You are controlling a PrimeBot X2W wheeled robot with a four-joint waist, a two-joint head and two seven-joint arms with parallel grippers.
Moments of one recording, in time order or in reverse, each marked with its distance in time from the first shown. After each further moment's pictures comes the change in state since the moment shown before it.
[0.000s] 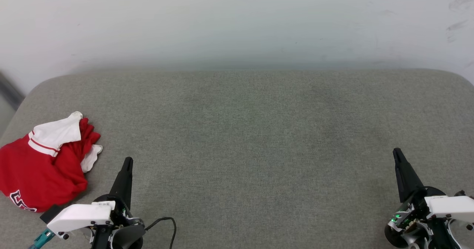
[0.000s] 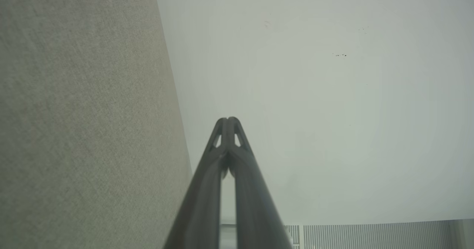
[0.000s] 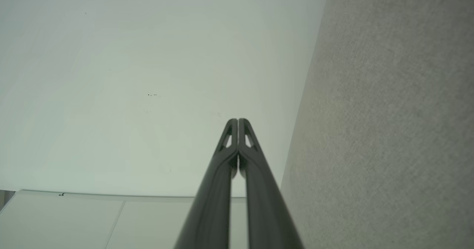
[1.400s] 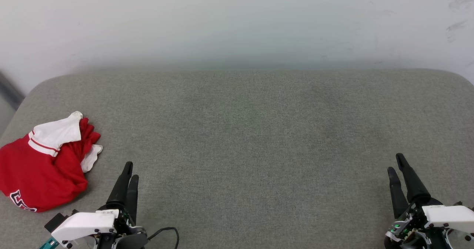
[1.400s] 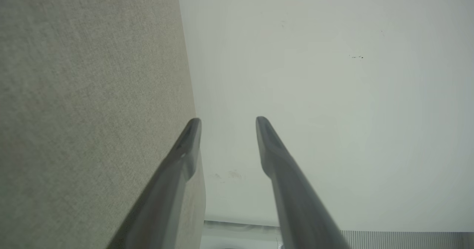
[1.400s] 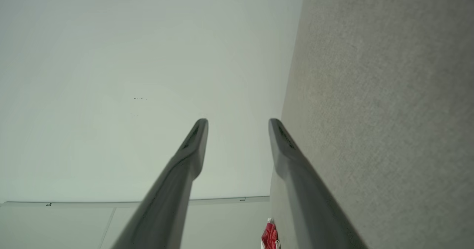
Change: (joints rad) left arm 0.026 -0.002 -0.008 0.026 0.000 0.001 -0.003; right arm 0.029 0.000 0.002 0.024 0.000 0.000 -0.004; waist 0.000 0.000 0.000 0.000
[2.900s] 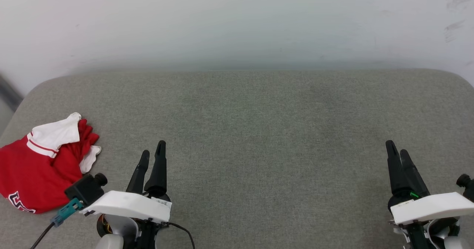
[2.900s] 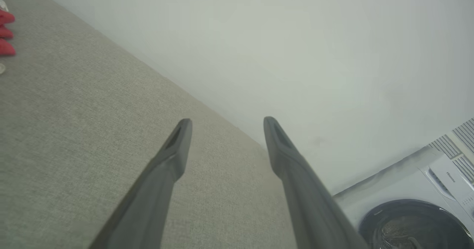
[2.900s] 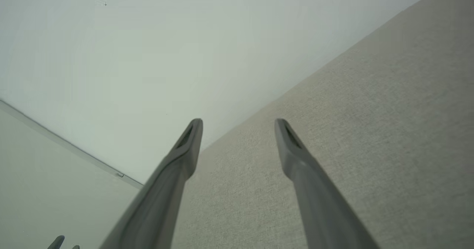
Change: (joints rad) left arm -0.026 0.001 -0.159 -0.111 0.760 0.022 -0.186; right arm 0.010 -0.026 0.069 -0.128 -0.773 0.000 -0.161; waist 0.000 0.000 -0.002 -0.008
